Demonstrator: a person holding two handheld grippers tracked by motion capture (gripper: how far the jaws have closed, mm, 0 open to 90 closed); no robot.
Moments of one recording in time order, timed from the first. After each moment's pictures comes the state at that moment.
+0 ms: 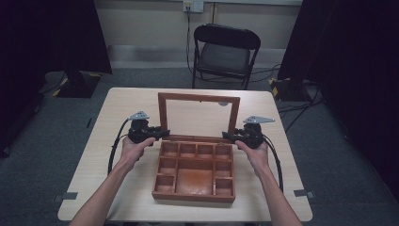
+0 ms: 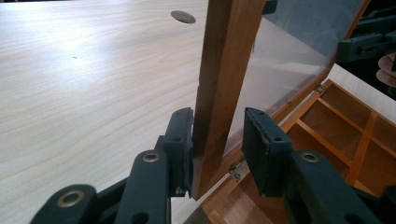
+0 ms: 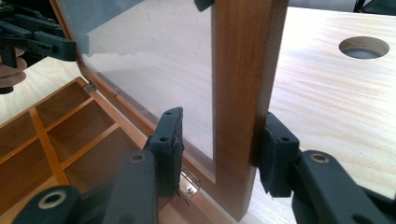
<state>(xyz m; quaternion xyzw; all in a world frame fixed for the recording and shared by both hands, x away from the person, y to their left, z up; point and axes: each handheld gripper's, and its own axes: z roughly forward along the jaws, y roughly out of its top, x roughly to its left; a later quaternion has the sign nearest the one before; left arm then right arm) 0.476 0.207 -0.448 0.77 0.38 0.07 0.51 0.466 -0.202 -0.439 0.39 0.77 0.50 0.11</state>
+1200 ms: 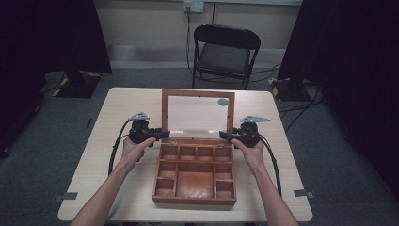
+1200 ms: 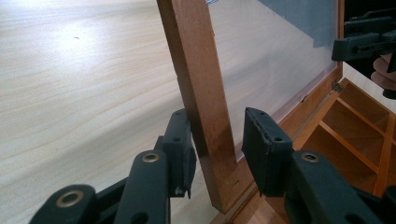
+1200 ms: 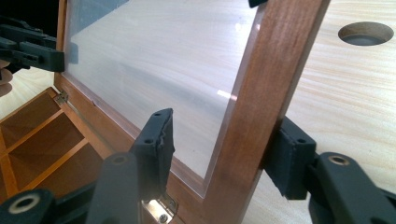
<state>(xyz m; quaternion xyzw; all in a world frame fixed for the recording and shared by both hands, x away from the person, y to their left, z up) 0.482 0.209 -0.460 0.77 0.40 0.05 0.51 0.479 -0.195 -0.453 0.42 0.76 0.49 0.10</state>
